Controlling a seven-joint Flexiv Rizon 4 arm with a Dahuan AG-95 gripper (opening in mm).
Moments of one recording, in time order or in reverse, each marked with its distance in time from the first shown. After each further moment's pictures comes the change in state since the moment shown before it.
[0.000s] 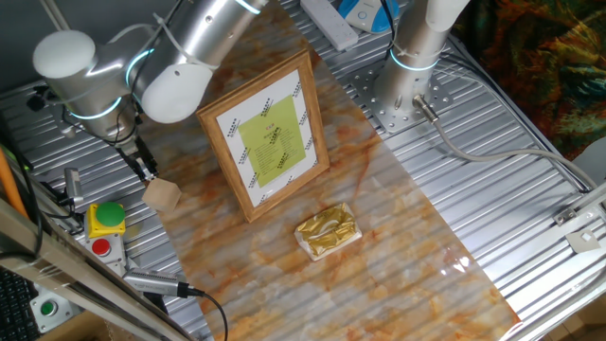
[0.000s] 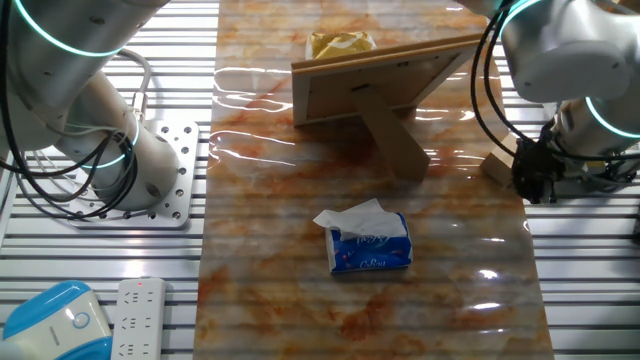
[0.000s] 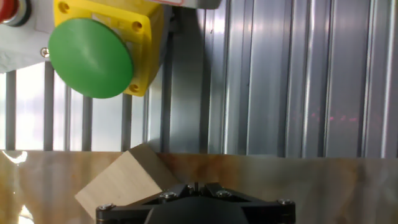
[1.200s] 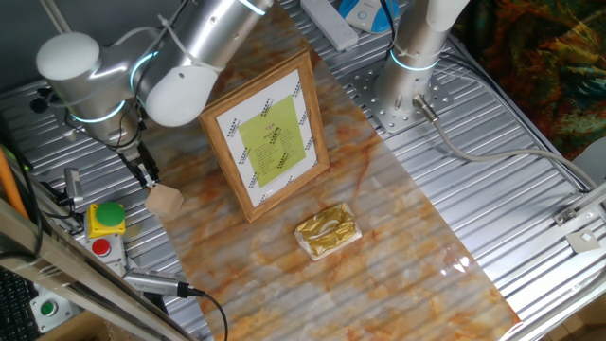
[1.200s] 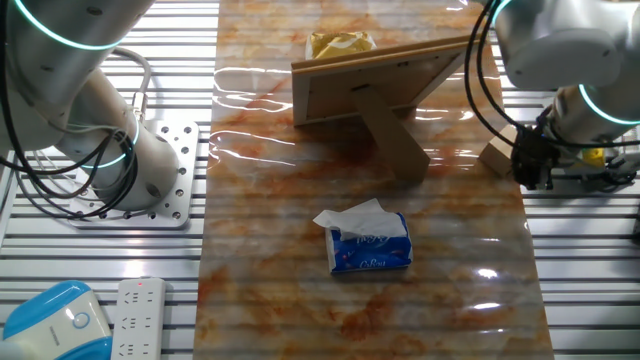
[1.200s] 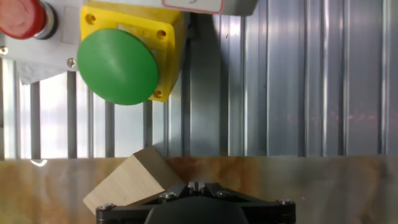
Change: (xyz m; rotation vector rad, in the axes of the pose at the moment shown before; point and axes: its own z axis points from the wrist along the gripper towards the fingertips) arm 0.000 0.025 -0.004 -0.025 -0.034 0.040
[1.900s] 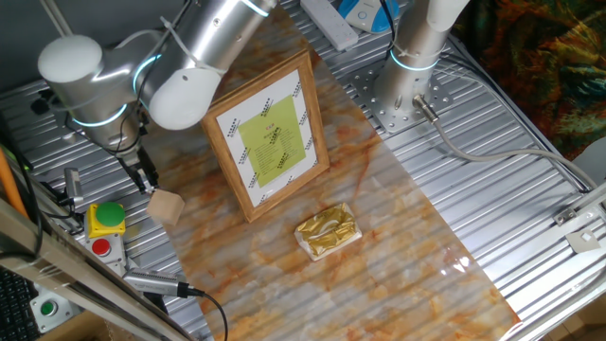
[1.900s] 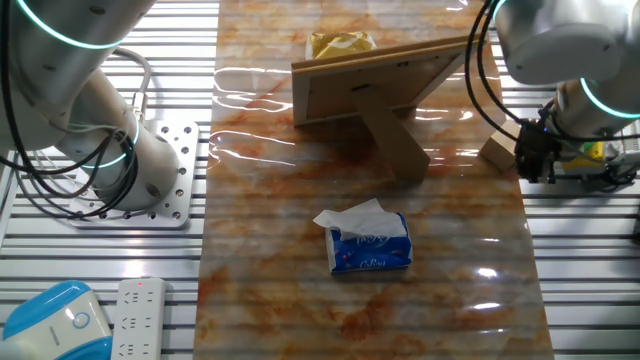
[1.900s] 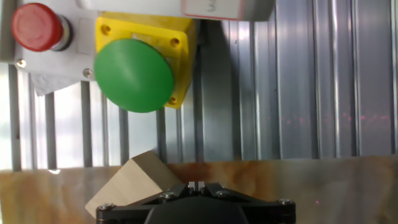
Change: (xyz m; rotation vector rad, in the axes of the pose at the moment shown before) arm -0.010 0.014 -0.002 -0.003 -0.010 0.033
